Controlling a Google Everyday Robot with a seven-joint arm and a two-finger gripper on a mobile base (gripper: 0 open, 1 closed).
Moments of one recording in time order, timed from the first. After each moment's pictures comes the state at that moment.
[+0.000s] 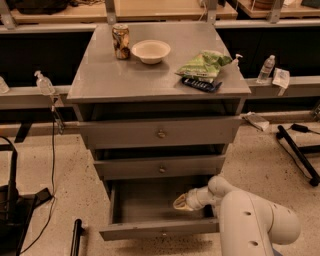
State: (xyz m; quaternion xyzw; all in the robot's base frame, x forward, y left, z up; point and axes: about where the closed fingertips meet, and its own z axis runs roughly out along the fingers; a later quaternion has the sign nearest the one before) arm 0.622 -0.108 0.178 -0.66 0.64 0.24 0.30
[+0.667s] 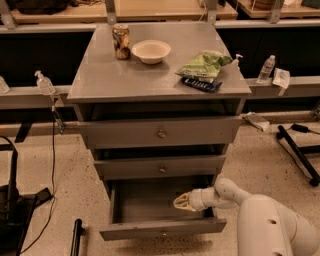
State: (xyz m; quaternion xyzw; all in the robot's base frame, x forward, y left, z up) arm 0.610 -0.104 0.222 -0.66 0.60 0.26 0.37
